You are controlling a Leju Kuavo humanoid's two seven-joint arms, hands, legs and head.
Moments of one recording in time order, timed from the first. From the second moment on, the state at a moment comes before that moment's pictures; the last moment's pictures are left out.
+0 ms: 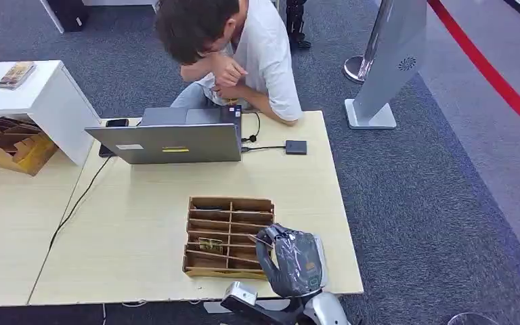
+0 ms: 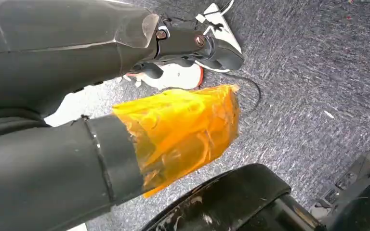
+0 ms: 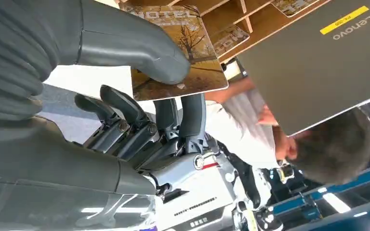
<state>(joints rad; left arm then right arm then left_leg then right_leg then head) -0.04 -0.16 0.19 -0.22 -1.35 0.35 0.00 0.00 0.01 0.69 -1.45 1.15 -0.56 0.02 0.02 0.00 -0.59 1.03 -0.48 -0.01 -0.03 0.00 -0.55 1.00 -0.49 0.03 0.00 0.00</state>
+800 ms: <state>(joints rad) -0.04 -0.16 0.19 -0.22 -1.34 0.36 0.01 0.03 0.01 0.66 -1.52 1.11 -0.61 -0.04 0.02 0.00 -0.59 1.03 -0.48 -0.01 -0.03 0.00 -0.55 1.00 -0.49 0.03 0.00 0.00</state>
